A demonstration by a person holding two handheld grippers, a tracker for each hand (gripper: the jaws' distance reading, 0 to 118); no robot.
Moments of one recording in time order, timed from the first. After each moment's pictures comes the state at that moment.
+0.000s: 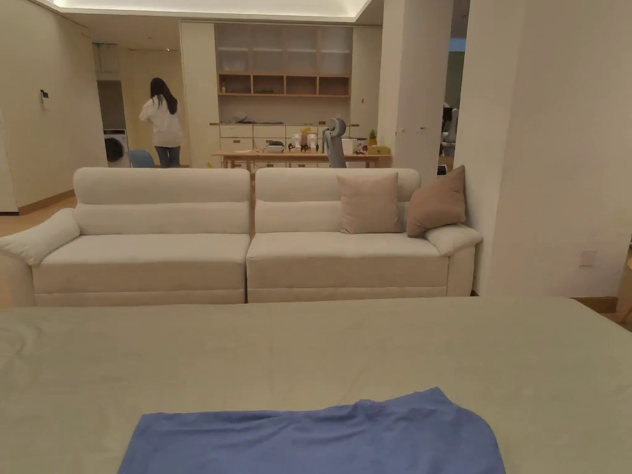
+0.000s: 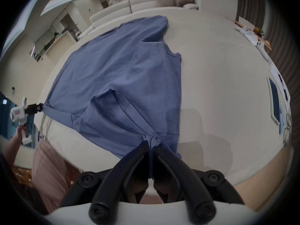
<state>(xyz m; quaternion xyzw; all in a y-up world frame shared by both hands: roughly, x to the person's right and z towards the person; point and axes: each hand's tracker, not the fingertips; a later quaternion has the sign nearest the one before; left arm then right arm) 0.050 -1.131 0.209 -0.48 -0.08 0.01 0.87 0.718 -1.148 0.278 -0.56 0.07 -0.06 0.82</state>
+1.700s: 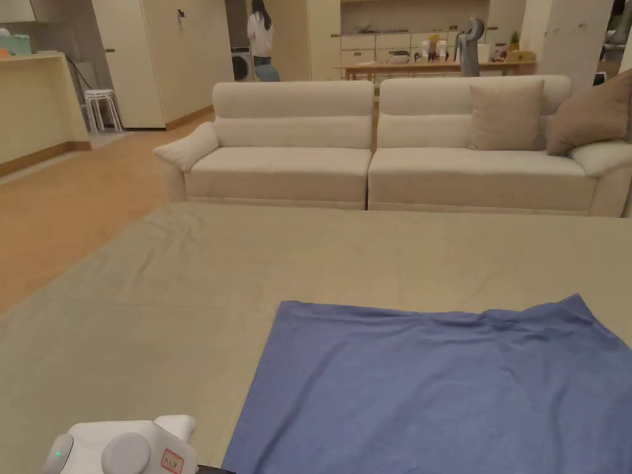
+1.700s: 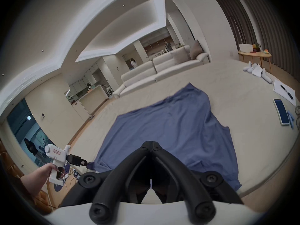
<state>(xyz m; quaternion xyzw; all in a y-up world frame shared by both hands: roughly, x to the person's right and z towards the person) 0.044 -1.121 0.231 -0.56 -0.03 0.09 0.82 0.604 -1.045 0.335 -0.26 0.12 -0.19 0.94</state>
